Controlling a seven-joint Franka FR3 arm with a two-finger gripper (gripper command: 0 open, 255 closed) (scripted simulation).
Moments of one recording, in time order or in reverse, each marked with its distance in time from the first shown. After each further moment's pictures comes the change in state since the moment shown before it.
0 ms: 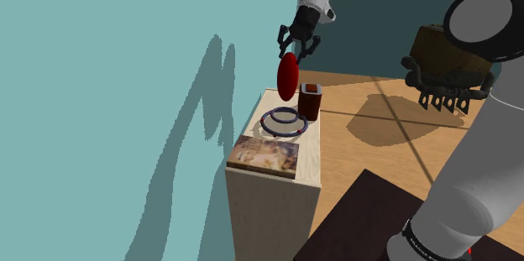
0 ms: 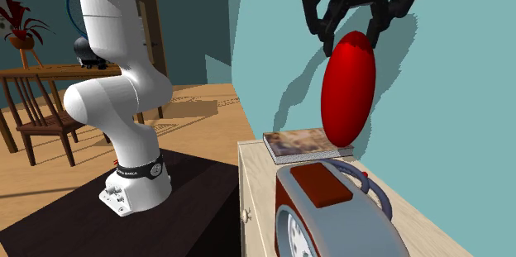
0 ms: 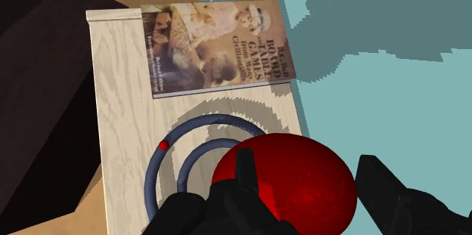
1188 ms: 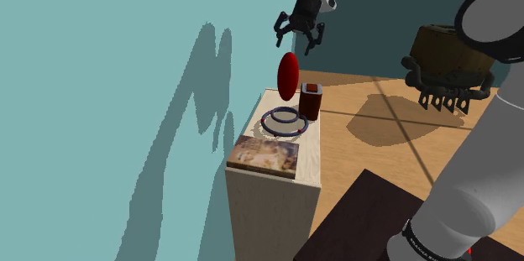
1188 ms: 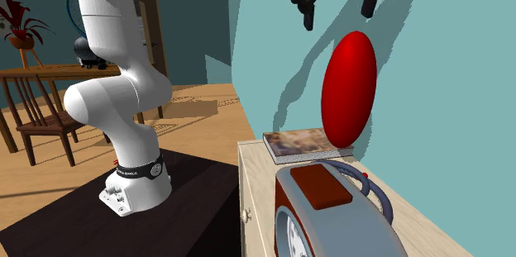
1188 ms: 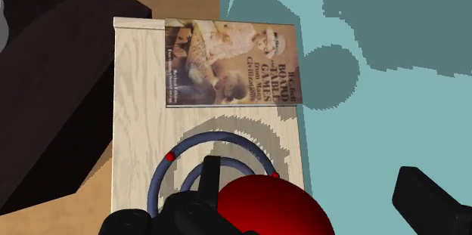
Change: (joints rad) arm 0.022 -0.039 0.023 0.047 -0.038 -0.078 -0.038
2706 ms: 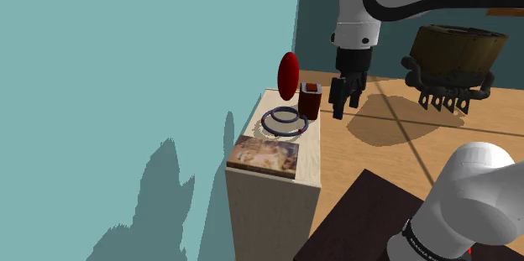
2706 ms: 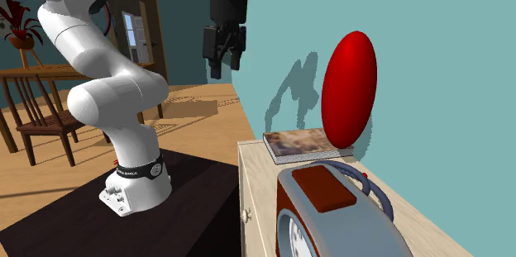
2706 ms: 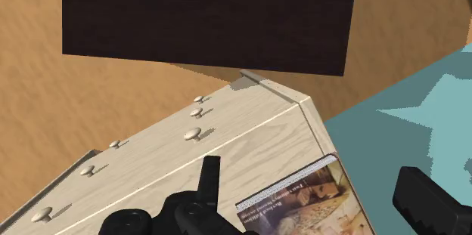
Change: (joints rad) arm 0.218 -0.763 0.133 -0.873 -0.416 0.180 -0.829
